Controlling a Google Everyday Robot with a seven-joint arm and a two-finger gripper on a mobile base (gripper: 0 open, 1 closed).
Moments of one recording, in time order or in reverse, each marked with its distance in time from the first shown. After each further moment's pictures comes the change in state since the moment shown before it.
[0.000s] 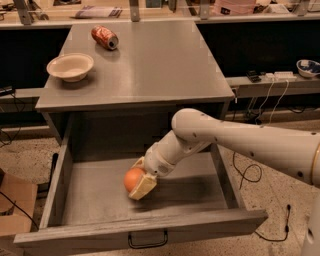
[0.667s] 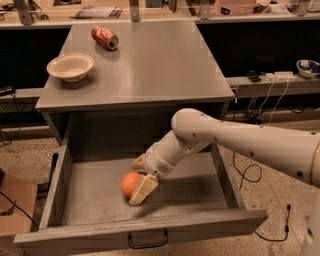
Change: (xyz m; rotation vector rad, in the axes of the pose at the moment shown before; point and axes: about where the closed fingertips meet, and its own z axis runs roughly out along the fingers) arm 0.000 0.000 0.000 0.000 0.000 0.000
